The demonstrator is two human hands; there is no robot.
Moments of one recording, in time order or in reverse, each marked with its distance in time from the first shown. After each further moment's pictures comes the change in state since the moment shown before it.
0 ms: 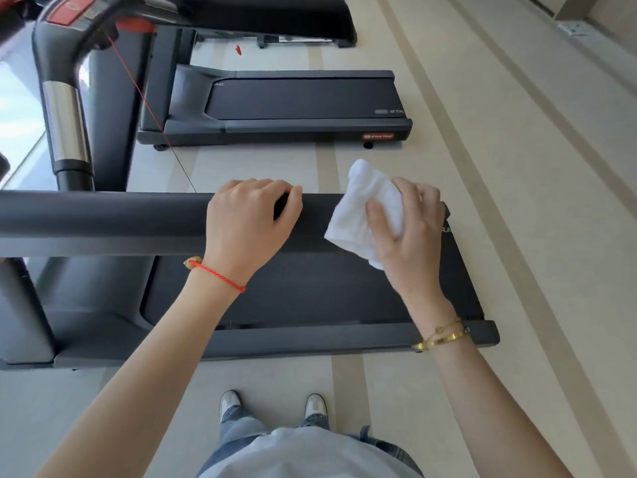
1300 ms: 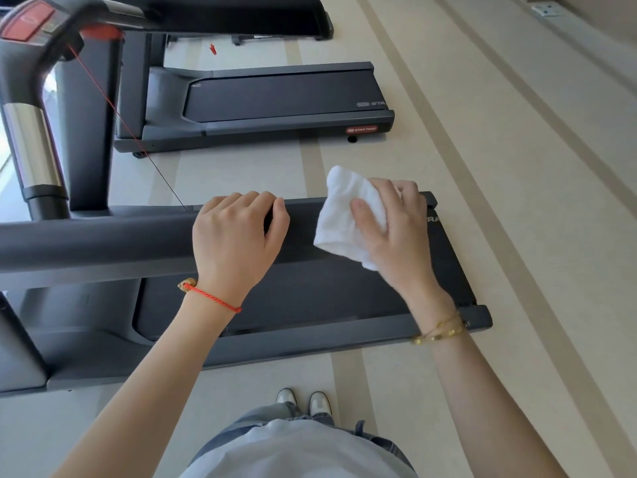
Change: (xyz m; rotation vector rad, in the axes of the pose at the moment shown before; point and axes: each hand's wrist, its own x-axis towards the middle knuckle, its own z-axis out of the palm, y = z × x) left_hand -0.001 -0.002 0.010 0.077 0.110 0.064; right_hand 0.013 -0.009 -0.008 -0.038 -0.171 0.068
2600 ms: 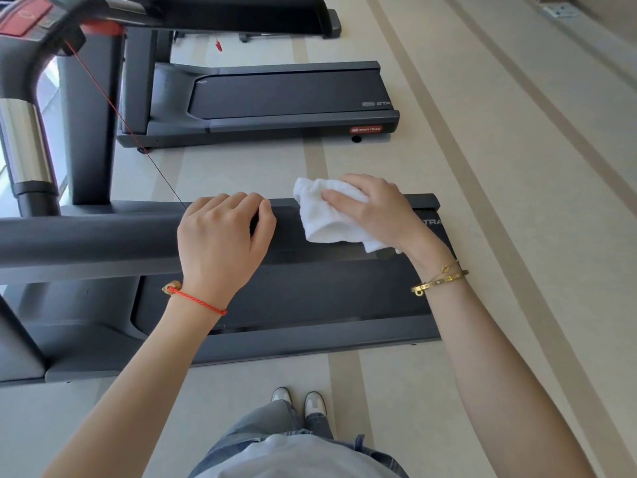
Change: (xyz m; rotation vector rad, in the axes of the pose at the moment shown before) left_hand 0.000 0.002 -0.001 0.037 -0.015 -0.014; right_hand 0.055 -0.003 -0.010 0.146 -0.465 0.041
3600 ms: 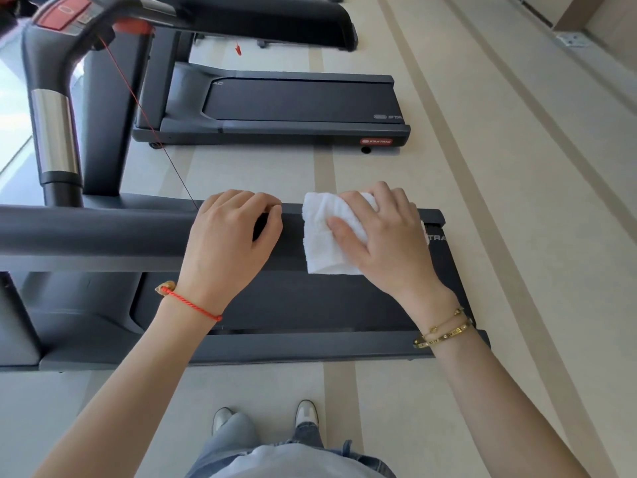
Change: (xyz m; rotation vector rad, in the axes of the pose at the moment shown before) left_hand 0.006 -0.011 -0.026 -0.264 -0.176 -0.046; right_hand -0.024 -0.010 0.025 -0.640 0.355 -0.326
